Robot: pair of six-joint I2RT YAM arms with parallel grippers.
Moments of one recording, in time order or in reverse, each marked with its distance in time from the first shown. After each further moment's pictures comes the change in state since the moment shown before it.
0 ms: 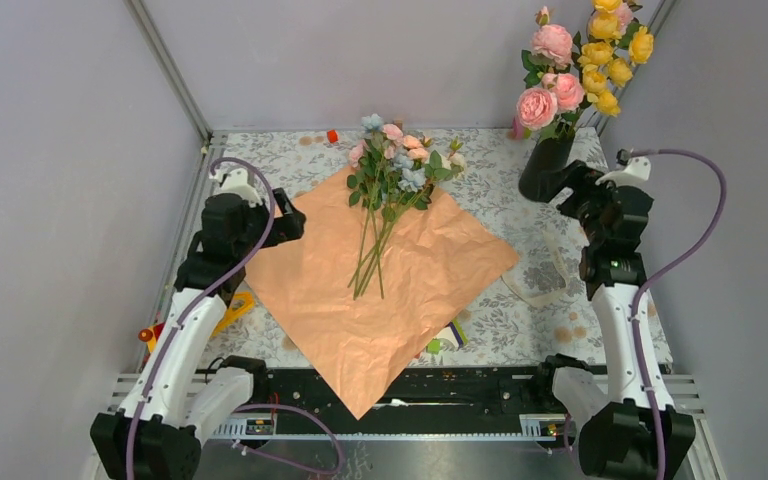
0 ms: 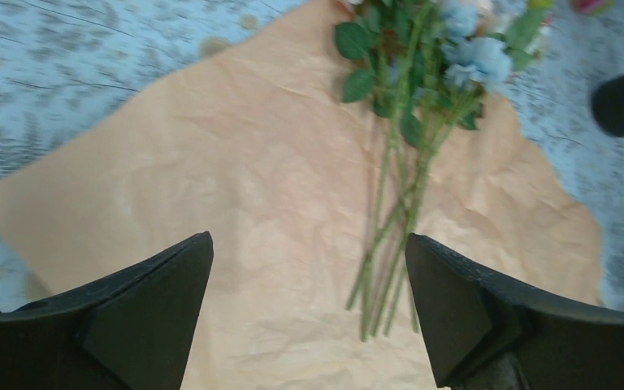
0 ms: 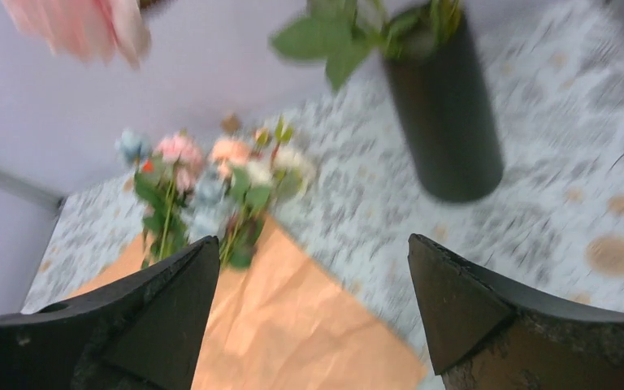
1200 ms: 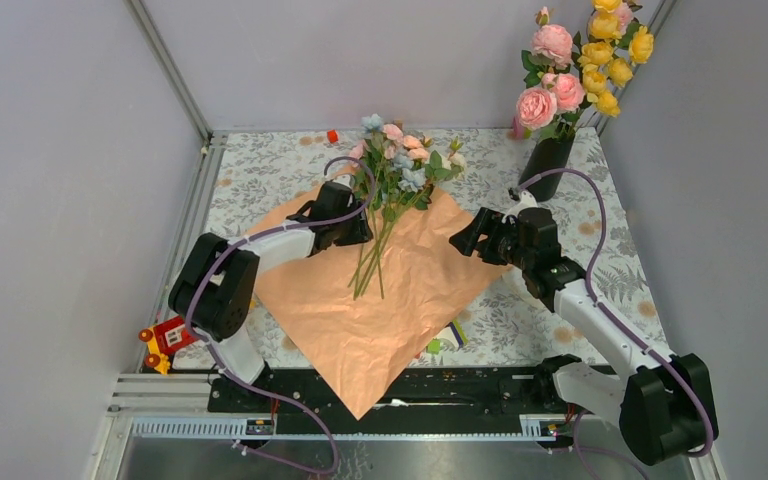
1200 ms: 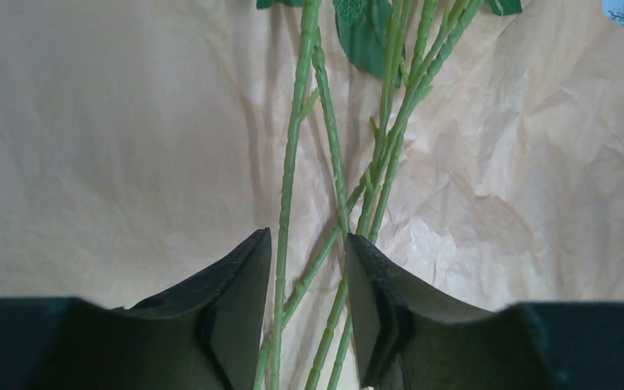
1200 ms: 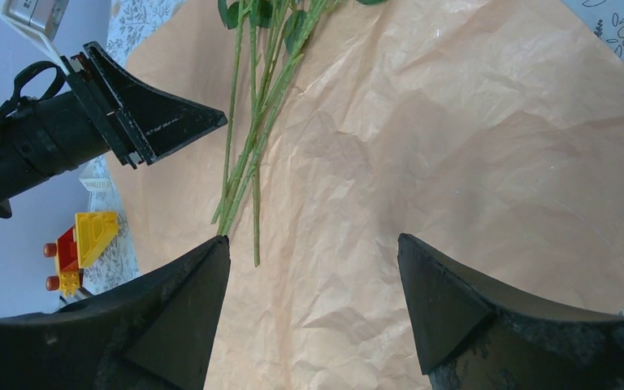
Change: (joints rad) left arm -0.353 0.811 0.132 0.344 0.000 -0.219; right arm 0.495 0.105 -0.208 -0.084 -0.051 0.230
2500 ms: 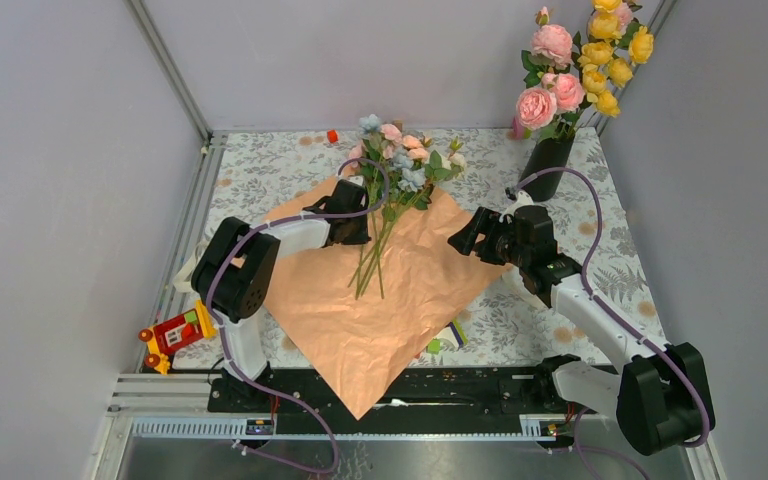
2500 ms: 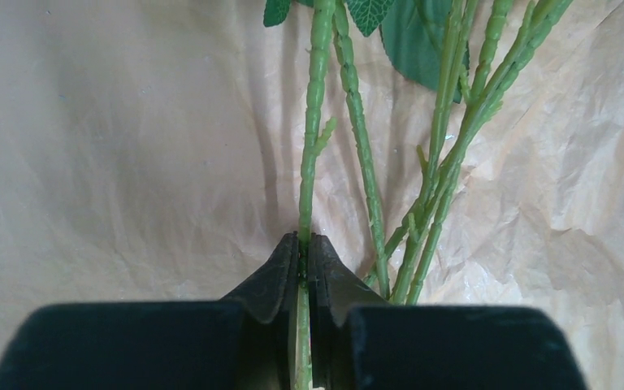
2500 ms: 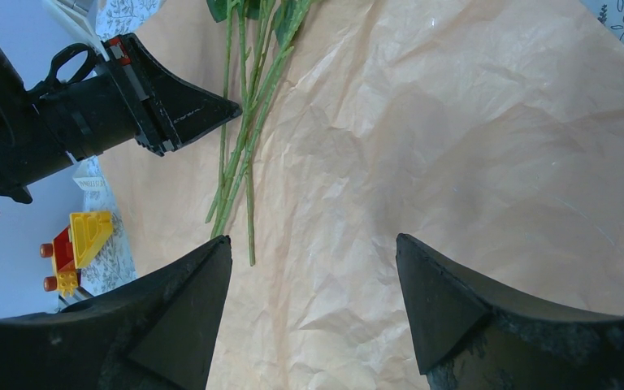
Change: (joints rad) left arm -0.024 0.168 0.139 -0.083 -0.085 0.080; right arm 0.001 0.050 0.013 0.000 -0.003 0.006
